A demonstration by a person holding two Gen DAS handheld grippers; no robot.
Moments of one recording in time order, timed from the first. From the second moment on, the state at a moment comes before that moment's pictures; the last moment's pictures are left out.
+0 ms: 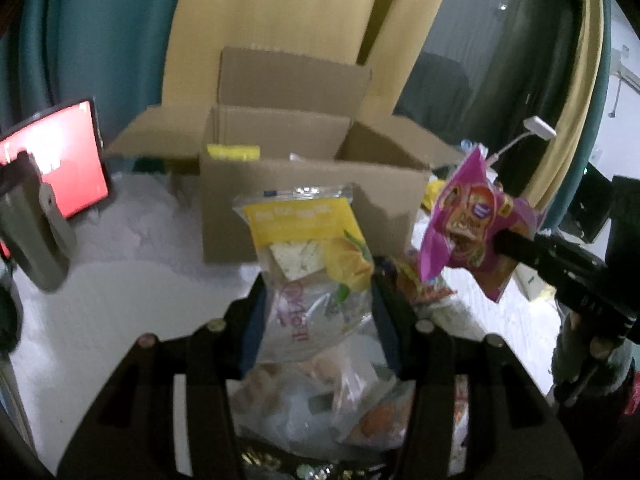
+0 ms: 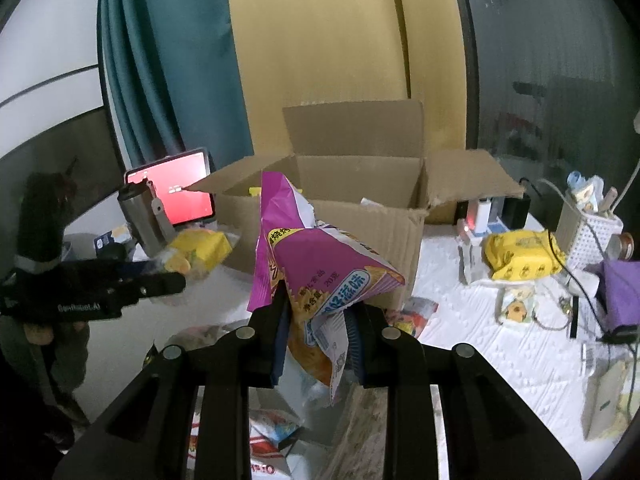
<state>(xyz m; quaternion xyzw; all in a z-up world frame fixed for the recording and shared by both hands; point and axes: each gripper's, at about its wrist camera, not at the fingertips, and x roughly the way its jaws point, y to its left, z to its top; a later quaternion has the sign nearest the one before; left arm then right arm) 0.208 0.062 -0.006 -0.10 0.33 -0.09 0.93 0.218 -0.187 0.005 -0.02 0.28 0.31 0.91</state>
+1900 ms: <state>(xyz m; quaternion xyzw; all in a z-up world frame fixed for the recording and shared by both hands) 0.367 0.064 0.007 -0.07 0.29 -0.11 0.95 0.383 -0.163 0.016 0.00 0.27 0.29 0.92</state>
